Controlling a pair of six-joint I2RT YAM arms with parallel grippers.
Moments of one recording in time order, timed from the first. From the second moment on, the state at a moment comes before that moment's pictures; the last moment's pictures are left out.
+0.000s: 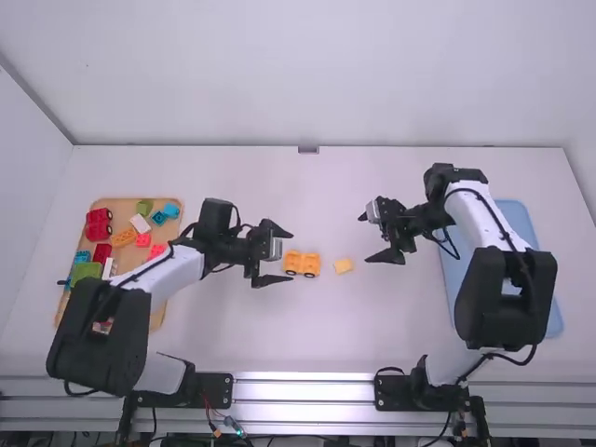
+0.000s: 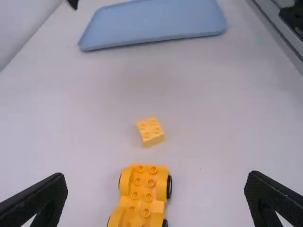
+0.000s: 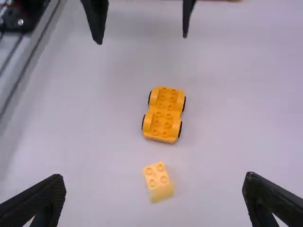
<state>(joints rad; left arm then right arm) -0.19 1.53 0.71 -0.10 1.06 1.10 -0.02 1.77 1.29 -1.26 -0.93 -1.88</state>
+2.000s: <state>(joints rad) -0.19 1.75 0.73 -0.04 1.13 1.18 0.12 2.19 1.16 -0.74 -0.90 -1.78</state>
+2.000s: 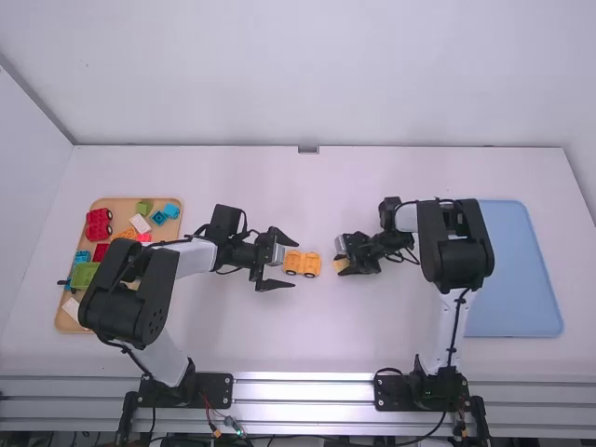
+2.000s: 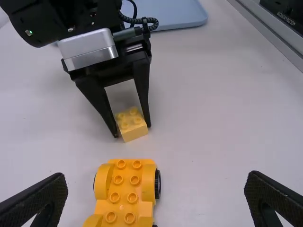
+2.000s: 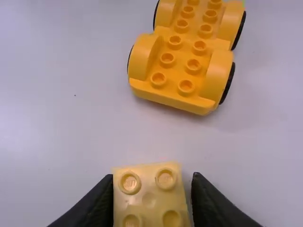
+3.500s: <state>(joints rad) -0.19 1.75 0.73 -0.01 1.05 1.16 0.07 2.19 1.28 -1.09 -1.03 -1.82</state>
